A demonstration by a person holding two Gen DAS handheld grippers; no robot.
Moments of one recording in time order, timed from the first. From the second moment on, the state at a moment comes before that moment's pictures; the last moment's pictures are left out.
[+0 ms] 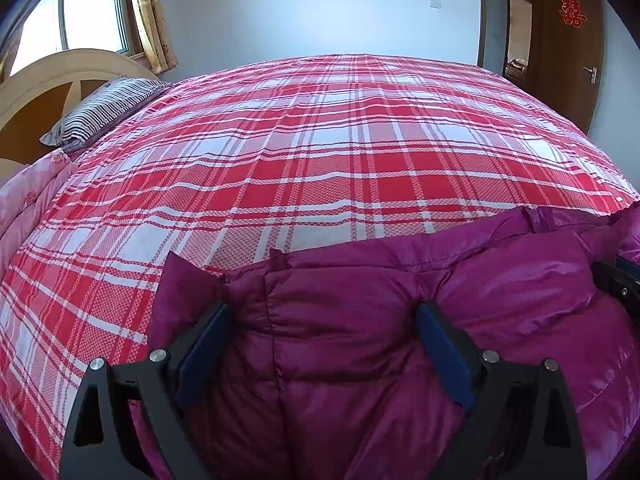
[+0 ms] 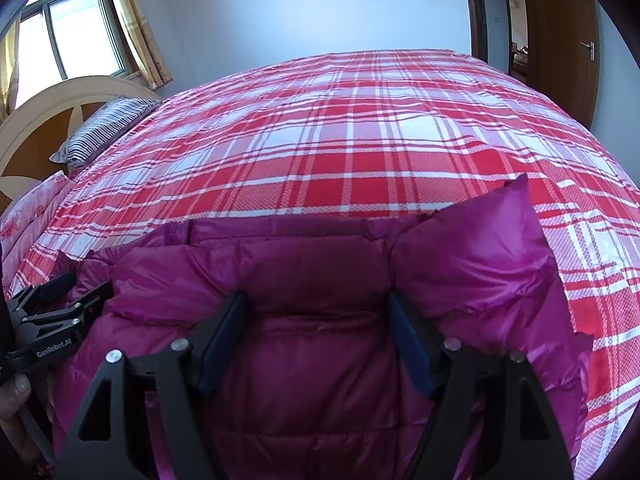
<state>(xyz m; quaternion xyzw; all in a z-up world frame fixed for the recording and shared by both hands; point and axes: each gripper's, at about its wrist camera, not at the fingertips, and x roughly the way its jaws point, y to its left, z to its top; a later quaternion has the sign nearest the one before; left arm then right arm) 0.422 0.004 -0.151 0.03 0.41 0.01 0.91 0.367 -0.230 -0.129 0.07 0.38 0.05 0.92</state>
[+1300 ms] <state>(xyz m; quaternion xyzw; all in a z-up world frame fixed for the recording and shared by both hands) 0.423 0.003 -0.157 0.04 0.41 0.02 0.91 0.375 -0.212 -0.138 0.00 0.41 0.02 0.91</state>
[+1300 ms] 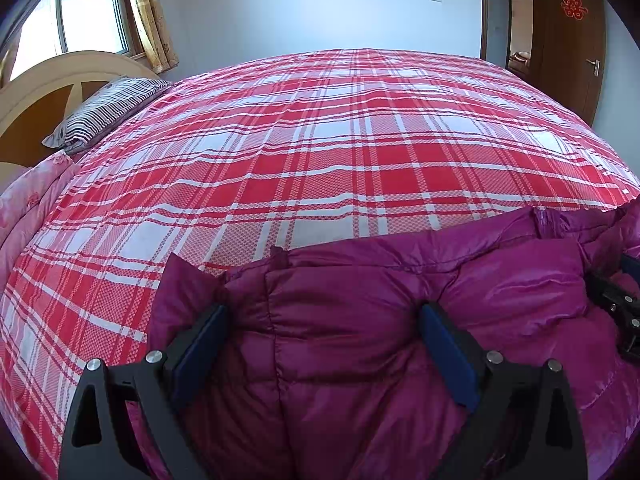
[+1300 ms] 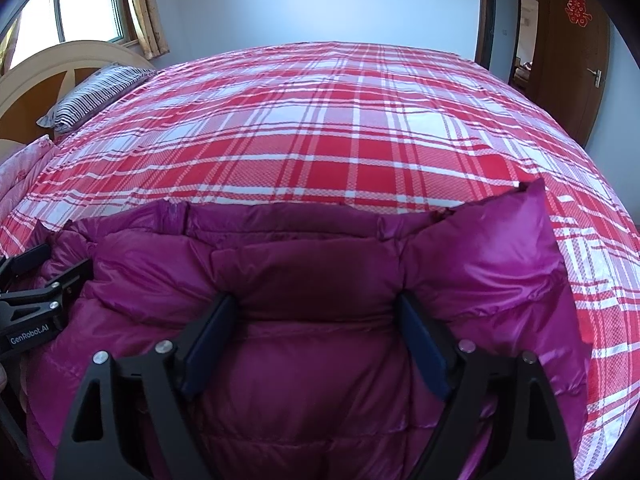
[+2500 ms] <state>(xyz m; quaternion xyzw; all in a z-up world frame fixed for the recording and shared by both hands) 0.398 -0.053 -0.157 0.11 0.41 -0.03 0.90 0.375 -0.204 -0.140 -0.02 0.41 0.01 0.91</state>
